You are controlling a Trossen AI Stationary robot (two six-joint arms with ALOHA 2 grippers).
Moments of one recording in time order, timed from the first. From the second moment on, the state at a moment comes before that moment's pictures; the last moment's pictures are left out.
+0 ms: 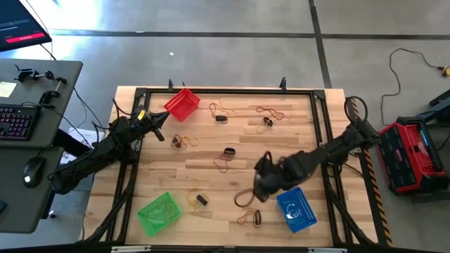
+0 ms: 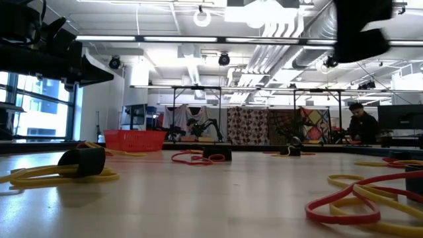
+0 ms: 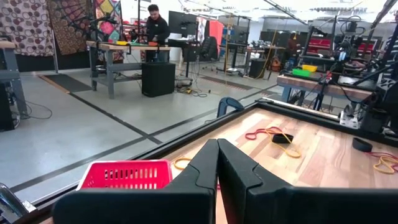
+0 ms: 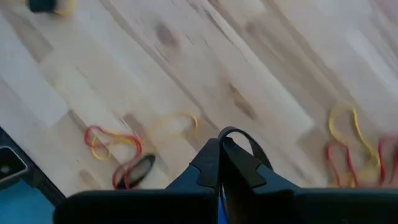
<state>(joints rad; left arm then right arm) 0.61 0.03 0.01 0.02 -0.04 -0.08 0.49 1.67 1.46 -1.16 0.19 1.23</state>
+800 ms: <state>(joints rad) 0.61 0.03 0.01 0.02 -0.04 -0.08 0.72 1.79 1.46 -1.32 0.15 1.75</state>
